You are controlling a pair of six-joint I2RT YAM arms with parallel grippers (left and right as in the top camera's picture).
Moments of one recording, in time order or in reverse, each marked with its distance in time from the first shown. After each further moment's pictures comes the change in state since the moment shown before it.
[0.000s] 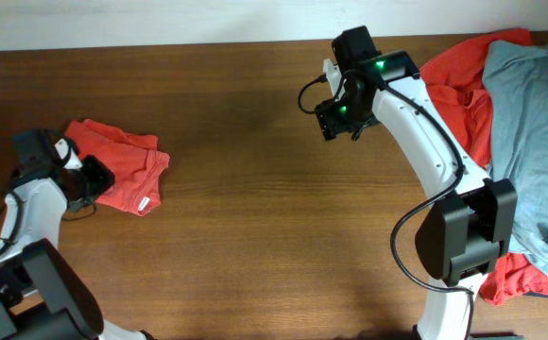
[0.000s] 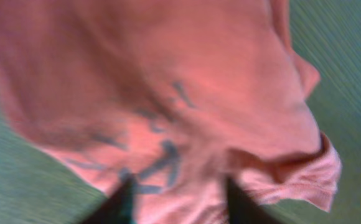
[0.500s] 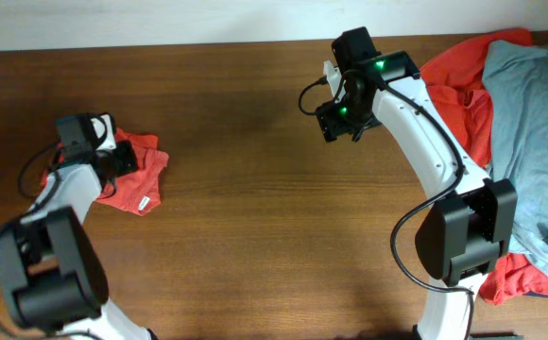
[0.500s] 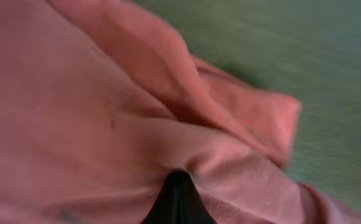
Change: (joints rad) left arm -0.156 0.171 -0.003 0.337 -0.135 0.227; right arm 0.000 0.000 0.000 -0.021 0.000 0.000
